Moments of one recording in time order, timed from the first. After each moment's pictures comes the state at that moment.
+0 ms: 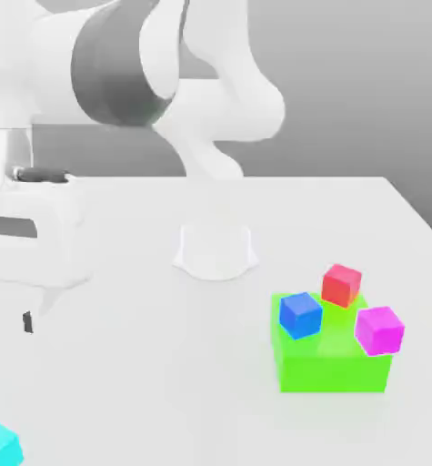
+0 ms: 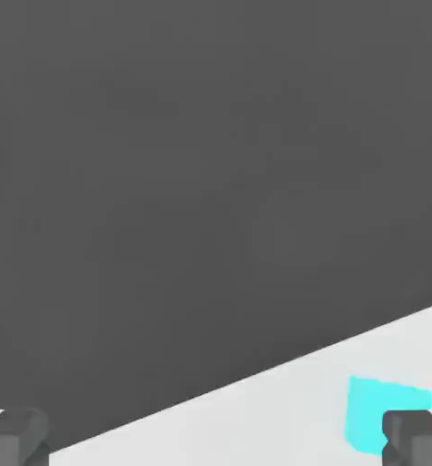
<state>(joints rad) -0.15 0.17 -0.24 -2.19 0.20 2.52 0.66</state>
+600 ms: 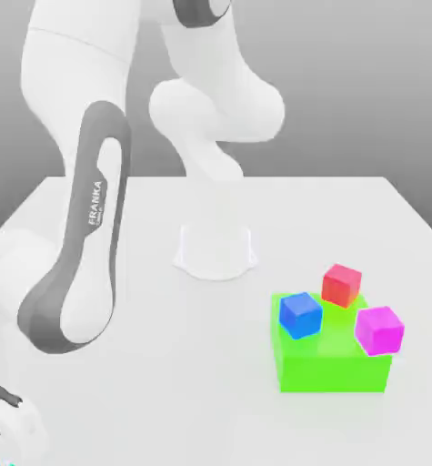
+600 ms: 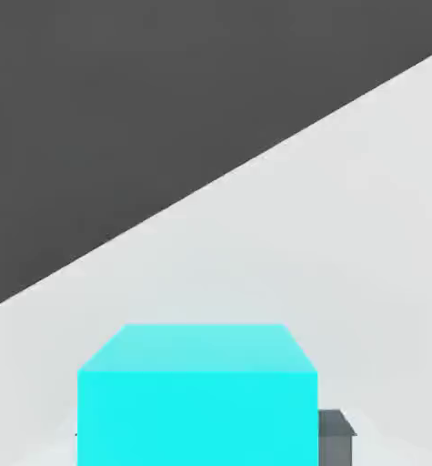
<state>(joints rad) -0.28 0.60 -0.22 -2.12 0.29 2.70 0.59</state>
